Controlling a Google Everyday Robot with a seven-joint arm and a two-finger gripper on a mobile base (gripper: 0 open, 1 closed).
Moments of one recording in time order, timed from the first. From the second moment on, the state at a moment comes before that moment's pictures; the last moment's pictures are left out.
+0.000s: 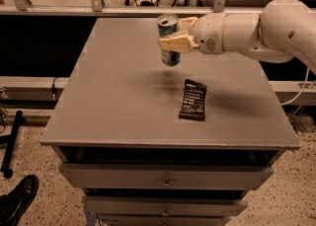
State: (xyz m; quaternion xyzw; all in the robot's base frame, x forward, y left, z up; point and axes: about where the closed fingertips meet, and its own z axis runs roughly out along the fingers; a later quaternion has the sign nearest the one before) arm 0.643 -0.047 0.952 -0.45 0.64 0.27 0.56
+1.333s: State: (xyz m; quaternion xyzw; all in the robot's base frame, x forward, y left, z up) arm 0.600 -0.142 0.910 -0.41 0.68 0.24 0.56
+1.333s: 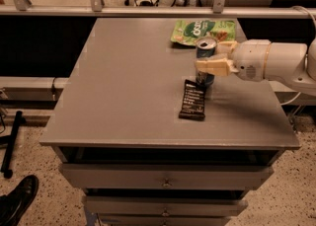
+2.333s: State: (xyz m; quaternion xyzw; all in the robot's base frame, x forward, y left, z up) arm 0.599 -0.167 0.902 -0.42 0.68 0.22 0.56
